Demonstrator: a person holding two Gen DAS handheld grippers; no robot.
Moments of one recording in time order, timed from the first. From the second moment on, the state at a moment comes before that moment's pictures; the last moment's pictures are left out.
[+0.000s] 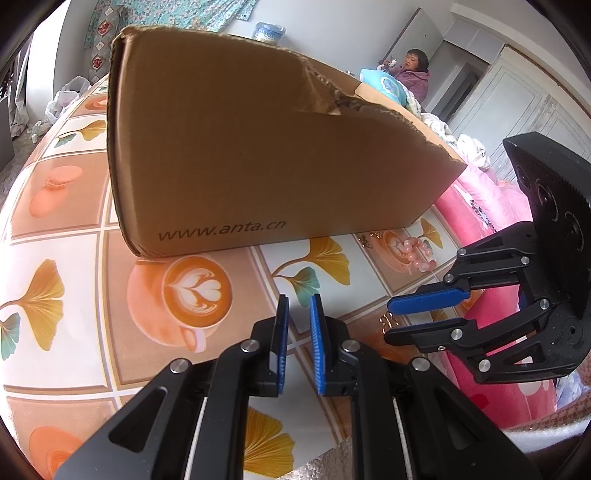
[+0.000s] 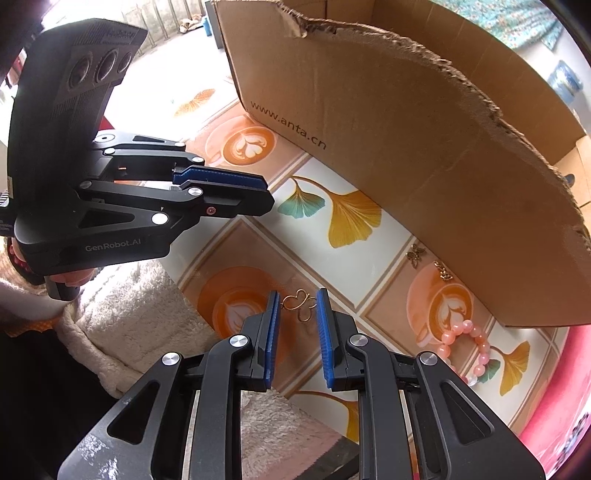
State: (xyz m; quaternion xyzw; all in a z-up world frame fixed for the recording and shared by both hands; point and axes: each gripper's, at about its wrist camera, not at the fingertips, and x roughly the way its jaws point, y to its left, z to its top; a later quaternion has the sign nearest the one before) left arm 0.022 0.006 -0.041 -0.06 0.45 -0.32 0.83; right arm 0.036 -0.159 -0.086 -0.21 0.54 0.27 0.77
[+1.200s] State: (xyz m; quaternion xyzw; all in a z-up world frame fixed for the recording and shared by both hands) left arm 0.032 -0.132 -0.043 0.15 0.37 -0.30 0.87; right arm 0.013 -0.265 -0.061 -0.08 0.51 0.19 0.83
